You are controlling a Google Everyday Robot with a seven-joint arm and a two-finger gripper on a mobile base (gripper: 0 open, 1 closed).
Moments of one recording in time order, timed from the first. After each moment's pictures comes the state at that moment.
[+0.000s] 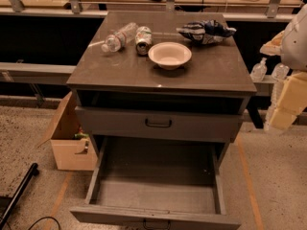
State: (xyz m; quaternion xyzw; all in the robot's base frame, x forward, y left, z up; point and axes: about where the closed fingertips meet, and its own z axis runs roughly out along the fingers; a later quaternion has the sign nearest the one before) arm 0.438 -0.217 0.977 -0.60 0.78 -0.04 0.16
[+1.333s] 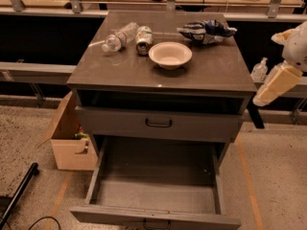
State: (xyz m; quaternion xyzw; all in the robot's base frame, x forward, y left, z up) arm 0.548 -0.279 0.942 -0.53 0.79 -0.06 0.30
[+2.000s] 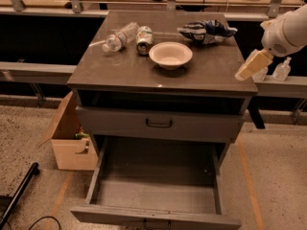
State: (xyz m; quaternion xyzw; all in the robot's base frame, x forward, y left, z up) arm 0.679 -0.300 0.921 -0.49 0.79 -0.08 0.37
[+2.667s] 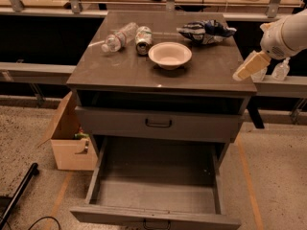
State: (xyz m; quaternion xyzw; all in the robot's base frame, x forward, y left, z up) arm 0.689 -0.296 0.913 -0.47 0.79 -0.07 0.39
